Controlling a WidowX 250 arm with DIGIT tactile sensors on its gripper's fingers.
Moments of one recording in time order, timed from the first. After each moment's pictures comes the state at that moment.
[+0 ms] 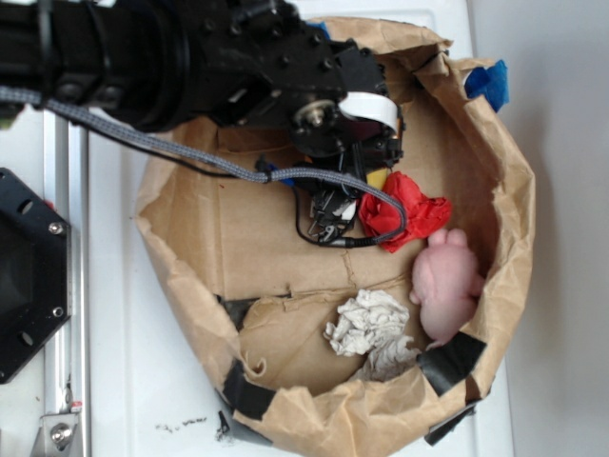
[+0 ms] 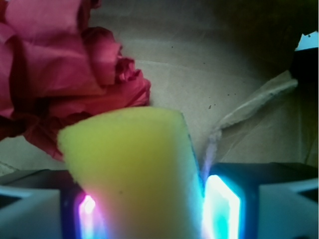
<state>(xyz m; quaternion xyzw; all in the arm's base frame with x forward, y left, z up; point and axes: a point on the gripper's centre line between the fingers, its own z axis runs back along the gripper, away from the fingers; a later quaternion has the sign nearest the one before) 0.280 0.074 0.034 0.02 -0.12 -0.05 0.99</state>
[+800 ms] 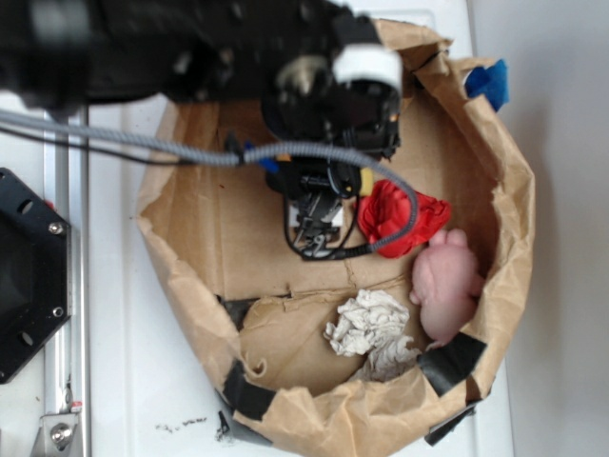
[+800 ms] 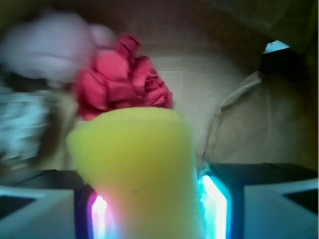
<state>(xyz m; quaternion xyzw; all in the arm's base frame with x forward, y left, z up) 0.256 0.049 0.119 -0.05 -0.07 -0.01 1.00</state>
